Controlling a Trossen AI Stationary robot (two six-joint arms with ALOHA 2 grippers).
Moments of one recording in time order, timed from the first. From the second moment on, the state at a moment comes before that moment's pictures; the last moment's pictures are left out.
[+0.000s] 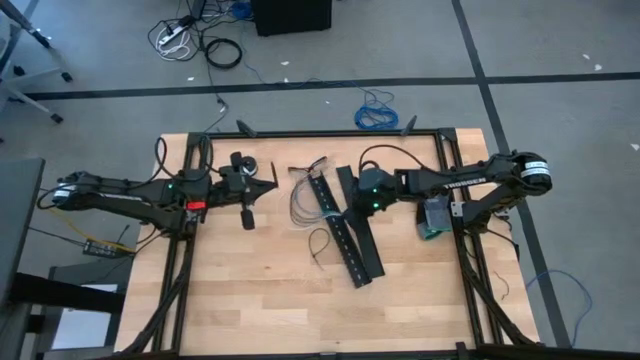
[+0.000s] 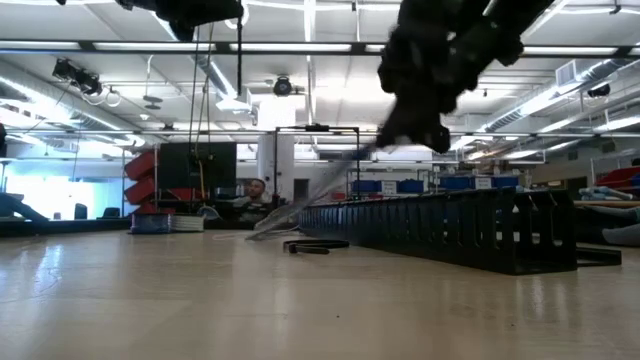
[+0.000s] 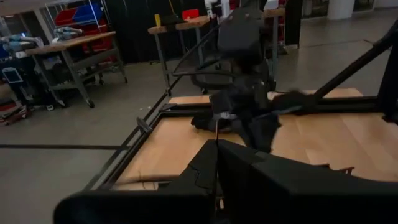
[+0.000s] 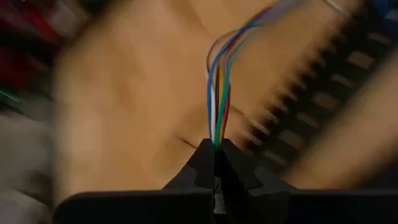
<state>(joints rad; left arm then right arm) -0.06 0.81 0.65 0.07 -0.32 0.10 -0.09 1.45 0.88 -0.14 -0.14 0.50</state>
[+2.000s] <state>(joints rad) -0.06 0.82 0.65 0.08 -0.31 0.11 -0.12 1.47 0.96 -0.32 0.13 1.15</state>
